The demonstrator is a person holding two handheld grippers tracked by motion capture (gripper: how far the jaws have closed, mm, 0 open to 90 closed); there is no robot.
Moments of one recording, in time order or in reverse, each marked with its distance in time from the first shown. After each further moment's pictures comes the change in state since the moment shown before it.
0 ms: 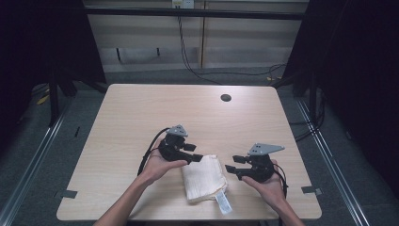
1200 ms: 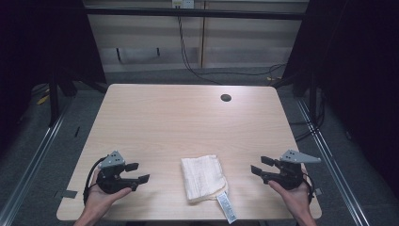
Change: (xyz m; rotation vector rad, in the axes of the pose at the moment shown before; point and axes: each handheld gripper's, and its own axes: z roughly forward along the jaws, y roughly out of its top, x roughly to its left) left arm -0.005 -0.122 -0.121 -0.093 0.245 -0.157; right arm -0.027 -0.039 -0.057 -0.111 -0.139 0.098
